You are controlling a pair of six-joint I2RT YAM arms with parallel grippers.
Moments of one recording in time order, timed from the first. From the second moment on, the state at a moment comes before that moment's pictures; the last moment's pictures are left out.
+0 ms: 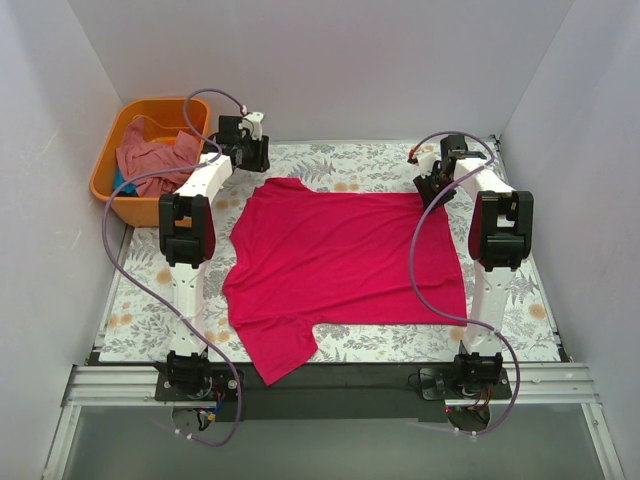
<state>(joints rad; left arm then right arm) -0.13 2.40 2.07 -0.37 0.28 0.07 0.03 2.23 1.78 -0.75 -0.24 -0.55</state>
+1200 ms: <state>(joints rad) -0.16 2.50 2.14 -0.49 0.25 0.26 0.03 2.23 1.79 -0.76 -0.23 -0.55</state>
